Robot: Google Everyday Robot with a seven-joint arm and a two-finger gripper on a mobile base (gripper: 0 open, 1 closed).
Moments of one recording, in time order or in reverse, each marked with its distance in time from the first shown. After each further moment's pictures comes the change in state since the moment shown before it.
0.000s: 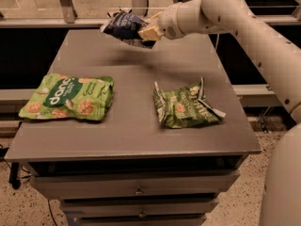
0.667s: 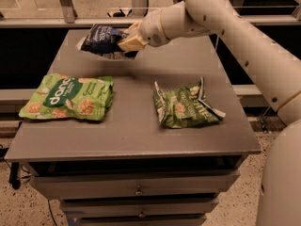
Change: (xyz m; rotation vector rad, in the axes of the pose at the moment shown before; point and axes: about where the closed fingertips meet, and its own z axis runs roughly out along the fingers) arm -0.027 0.077 0.024 -0.232 -0.047 -0.094
